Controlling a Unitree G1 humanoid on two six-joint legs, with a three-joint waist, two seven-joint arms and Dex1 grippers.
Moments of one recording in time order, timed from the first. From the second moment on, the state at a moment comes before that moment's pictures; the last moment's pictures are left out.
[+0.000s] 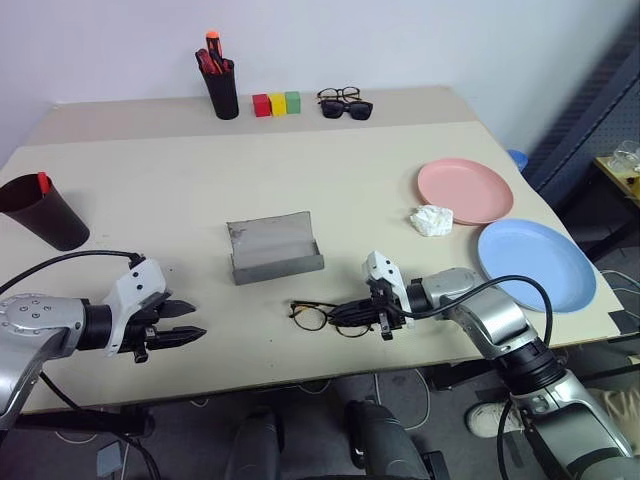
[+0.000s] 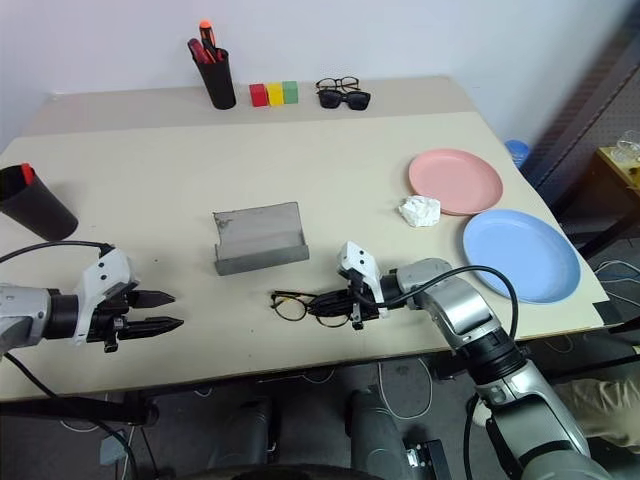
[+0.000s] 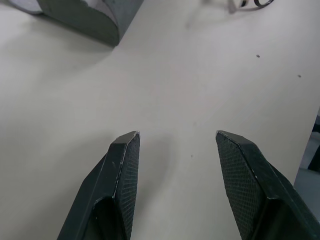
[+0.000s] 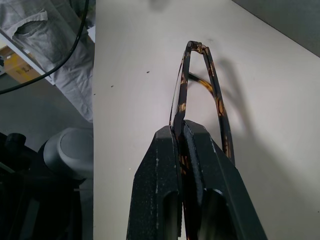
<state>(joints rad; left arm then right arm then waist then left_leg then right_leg) 0.07 1.06 0.23 -0.37 -0.45 0.69 -1.09 -0.47 -0.54 0.34 0.00 0.37 0.57 1.20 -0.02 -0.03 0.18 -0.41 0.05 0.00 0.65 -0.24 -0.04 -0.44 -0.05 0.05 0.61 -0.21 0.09</state>
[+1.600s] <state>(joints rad) 0.27 1.02 0.41 -0.45 -0.47 0.72 -0.98 -0.97 0.01 0.14 1.02 0.11 -0.35 1.09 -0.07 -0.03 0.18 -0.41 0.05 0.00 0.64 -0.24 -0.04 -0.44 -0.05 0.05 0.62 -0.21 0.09</state>
